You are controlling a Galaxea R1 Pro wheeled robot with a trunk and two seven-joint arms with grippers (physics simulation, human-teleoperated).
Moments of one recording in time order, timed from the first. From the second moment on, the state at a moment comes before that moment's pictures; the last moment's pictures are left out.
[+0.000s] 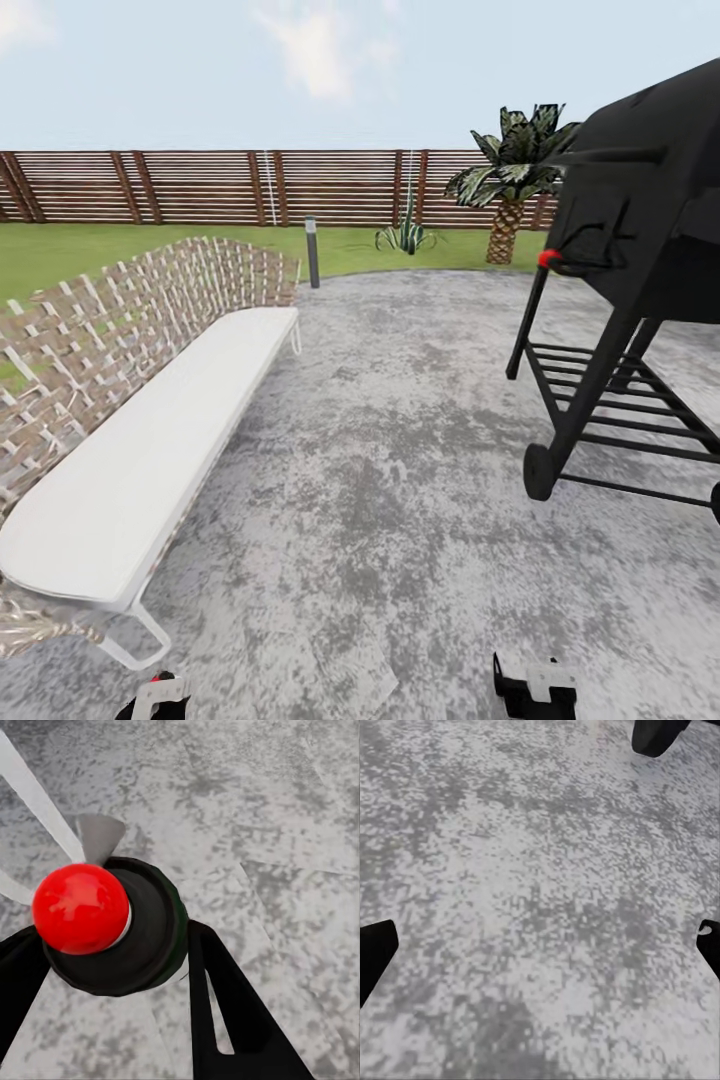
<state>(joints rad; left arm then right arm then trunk) -0.38 0.14 0.36 -0.08 -0.21 -0.54 -0.10 -0.40 -0.04 -0.05 -0.05 0.16 -0.71 -0.25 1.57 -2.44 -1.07</state>
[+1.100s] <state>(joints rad) -0.38 0.14 0.36 -0.08 -0.21 -0.54 -0.10 -0.40 -0.04 -0.05 -0.05 0.16 -0.71 -0.25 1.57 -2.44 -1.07</state>
